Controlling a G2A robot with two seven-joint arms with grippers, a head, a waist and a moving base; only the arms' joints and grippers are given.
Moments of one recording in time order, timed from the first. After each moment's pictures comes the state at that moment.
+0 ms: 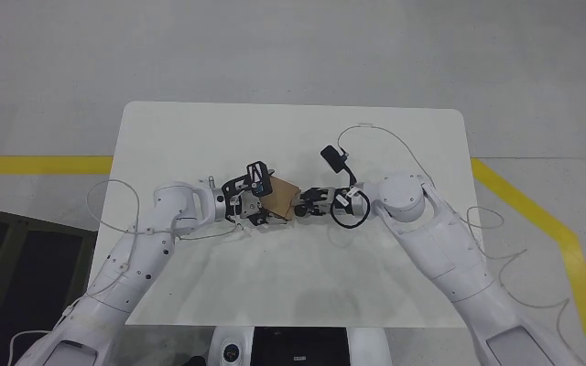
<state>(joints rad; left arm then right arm) 0.98 -1.04 -1.02 -1.45 1.25 -0.87 -0.18 -0.85 -1.22 0.92 -1.42 0.14 0.29 0.96</state>
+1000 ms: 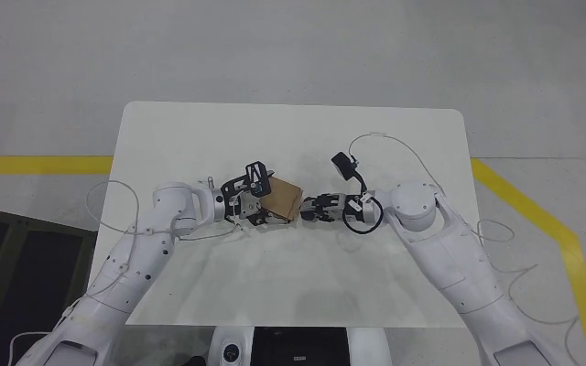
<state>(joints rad) 0.99 -1.04 -1.03 -1.44 1.25 -0.86 -0.18 -0.93 -1.19 0.99 -1.47 0.15 0.32 0.98</state>
